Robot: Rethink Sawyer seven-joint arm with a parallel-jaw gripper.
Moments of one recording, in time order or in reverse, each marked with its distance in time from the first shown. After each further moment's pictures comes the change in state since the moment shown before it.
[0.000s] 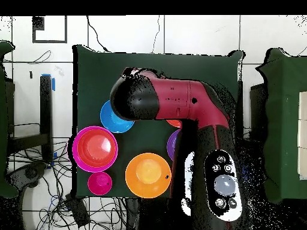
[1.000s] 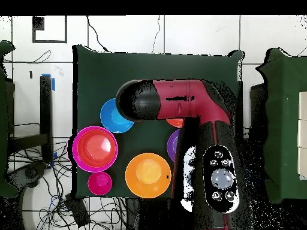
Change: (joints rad) arm 0.002 0.039 -0.017 -0.033 -0.143 0.171 -0.003
